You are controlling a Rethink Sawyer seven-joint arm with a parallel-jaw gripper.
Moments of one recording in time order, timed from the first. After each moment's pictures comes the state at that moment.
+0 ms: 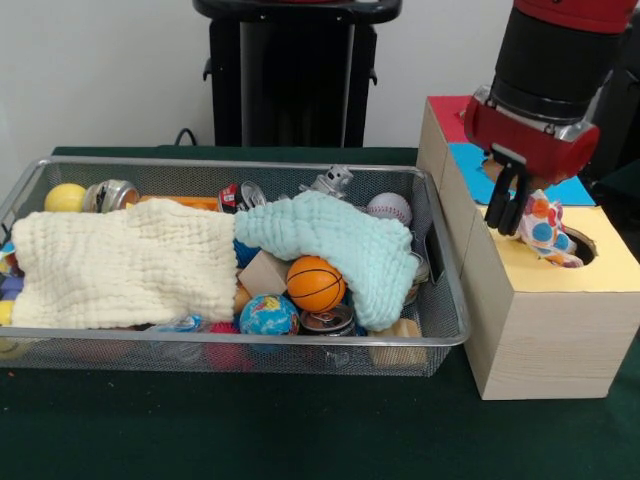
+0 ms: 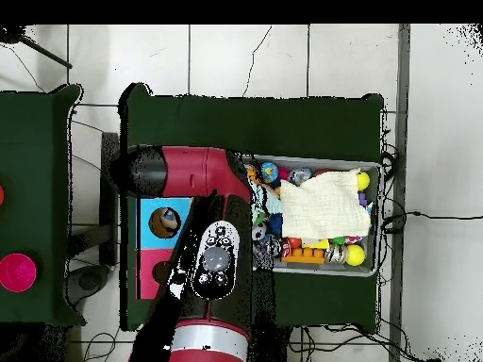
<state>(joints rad) 0.12 -0.50 -0.20 1.29 0.08 0.76 2.59</state>
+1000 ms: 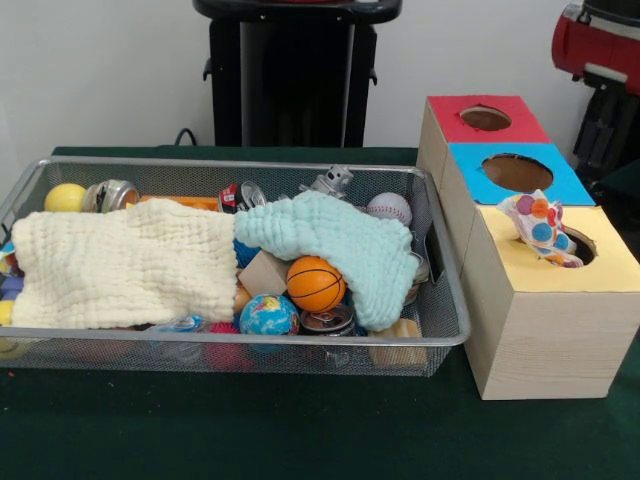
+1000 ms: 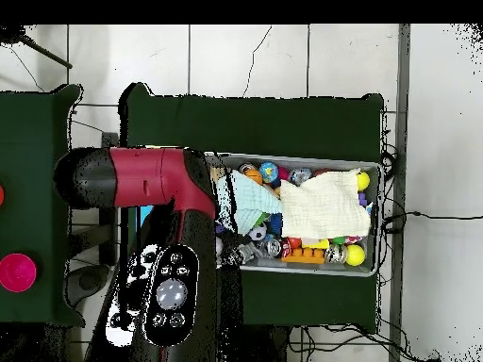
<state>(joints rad) 0.21 -0.60 -0.21 1.30 0.12 0.81 2.59</state>
